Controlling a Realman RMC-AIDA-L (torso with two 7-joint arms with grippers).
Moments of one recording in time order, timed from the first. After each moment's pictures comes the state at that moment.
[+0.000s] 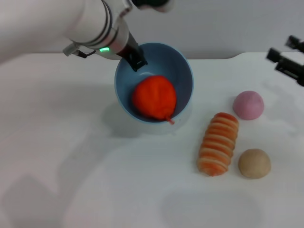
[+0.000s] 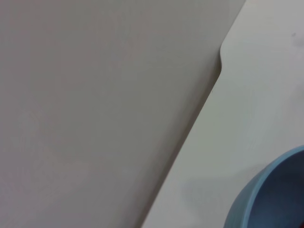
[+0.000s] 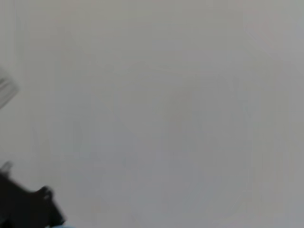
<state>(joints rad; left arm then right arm) -0.80 -2.07 1.75 1.36 2.87 1.15 -2.69 0.32 2.07 -0.79 -0.72 -1.40 -1.34 1.22</state>
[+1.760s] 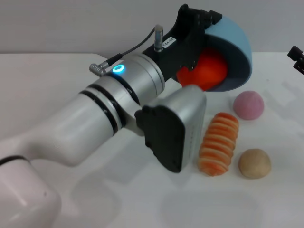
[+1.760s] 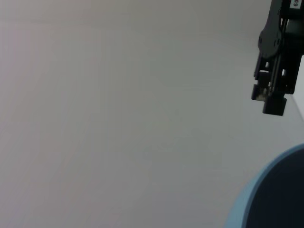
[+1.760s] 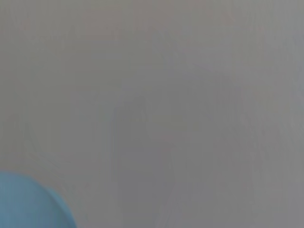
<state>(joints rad) -0.22 -2.07 2.21 1.49 2.89 -0.09 -1.69 0.34 2.07 -0.64 -0.51 -1.33 -1.34 1.05</state>
